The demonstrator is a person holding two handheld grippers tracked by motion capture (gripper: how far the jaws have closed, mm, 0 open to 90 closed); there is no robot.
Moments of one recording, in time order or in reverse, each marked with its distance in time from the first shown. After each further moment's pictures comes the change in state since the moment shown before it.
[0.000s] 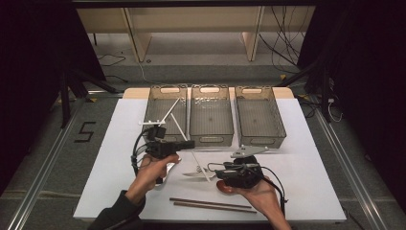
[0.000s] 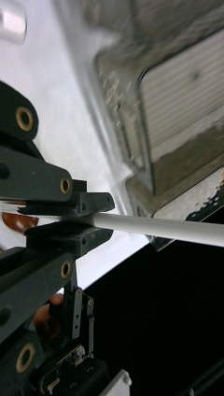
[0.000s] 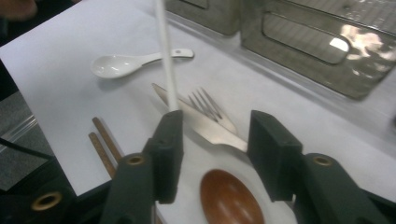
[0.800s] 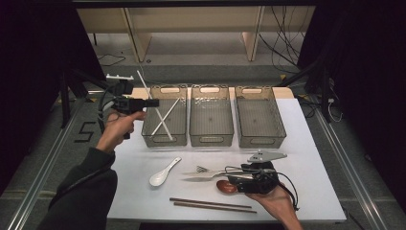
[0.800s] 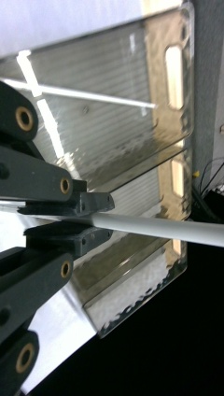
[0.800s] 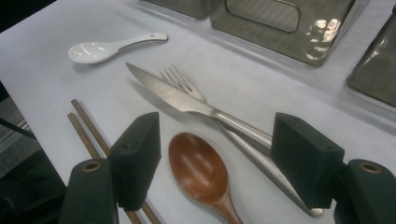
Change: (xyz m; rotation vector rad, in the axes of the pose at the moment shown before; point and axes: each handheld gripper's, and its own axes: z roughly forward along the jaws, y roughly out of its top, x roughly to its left) left arm 0.042 0.116 -0.058 -0.050 0.294 0.091; right arm -0.020 -0.026 -0.019 -0.012 -0.029 0.042
